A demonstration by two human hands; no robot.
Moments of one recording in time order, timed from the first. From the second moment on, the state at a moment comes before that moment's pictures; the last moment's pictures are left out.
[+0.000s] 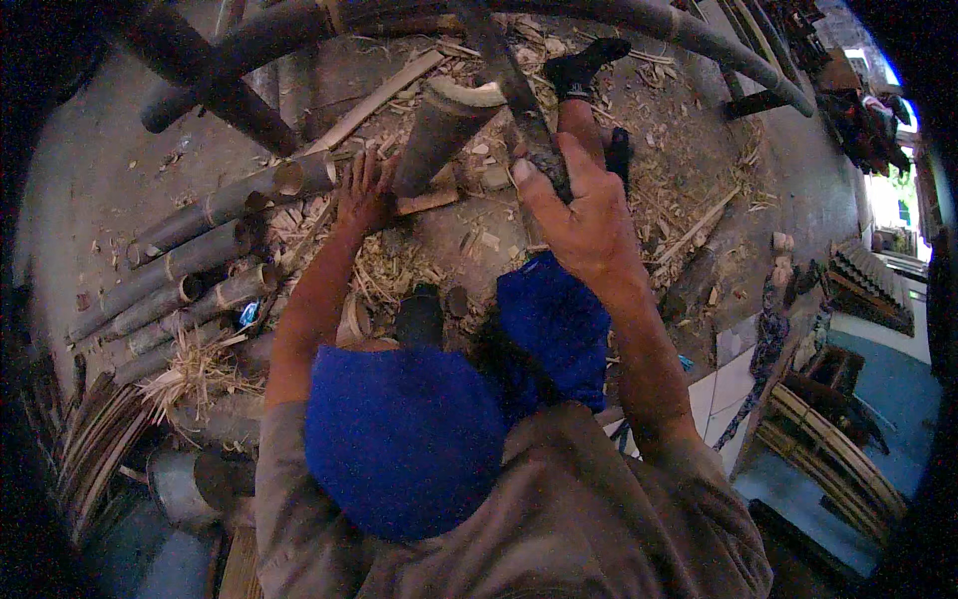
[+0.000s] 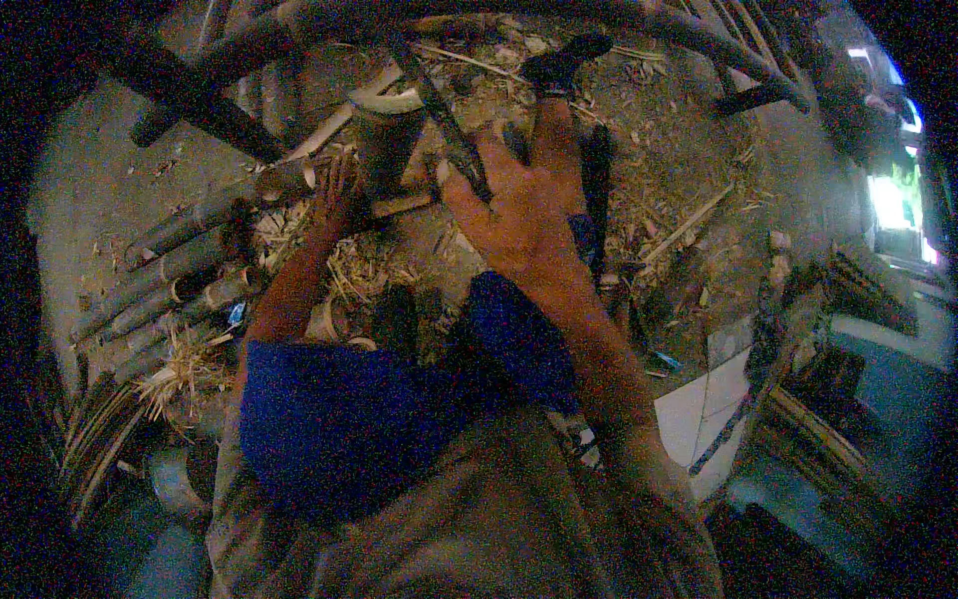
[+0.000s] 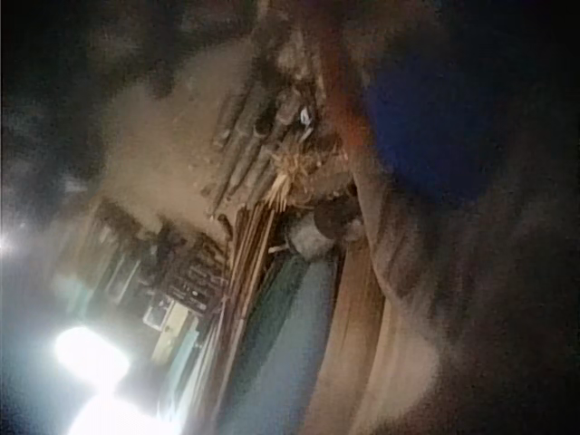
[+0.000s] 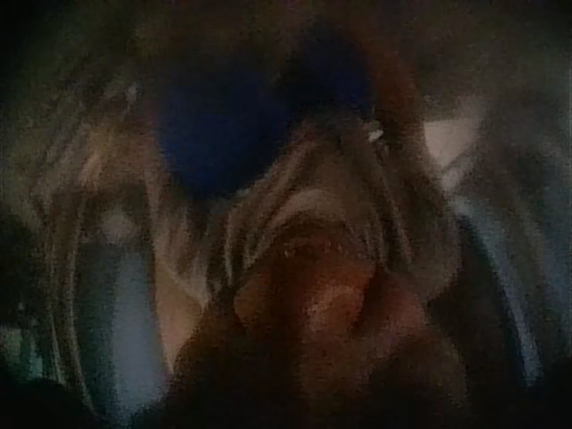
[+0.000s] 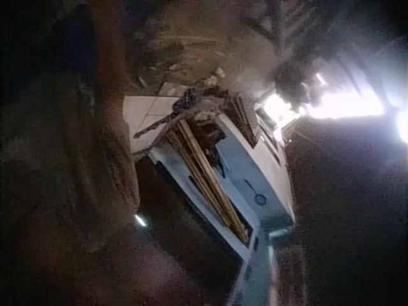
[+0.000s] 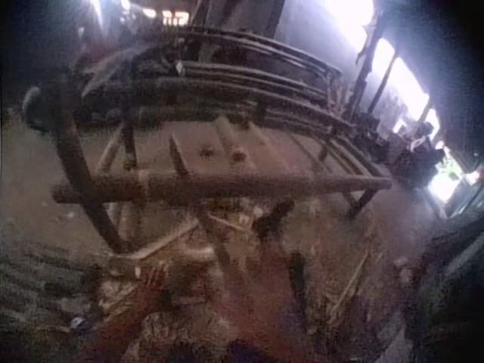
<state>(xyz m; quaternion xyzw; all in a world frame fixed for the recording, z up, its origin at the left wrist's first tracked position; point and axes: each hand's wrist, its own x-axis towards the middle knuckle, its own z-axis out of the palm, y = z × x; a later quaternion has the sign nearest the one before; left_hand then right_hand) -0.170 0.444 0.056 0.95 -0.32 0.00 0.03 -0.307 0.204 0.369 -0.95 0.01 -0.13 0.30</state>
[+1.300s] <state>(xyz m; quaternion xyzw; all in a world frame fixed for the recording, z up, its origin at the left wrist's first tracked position) -0.257 0.385 0.316 0.76 -0.32 -0.02 0.57 -0.372 0.186 0.378 -0.95 -0.09 -0.16 0.24</state>
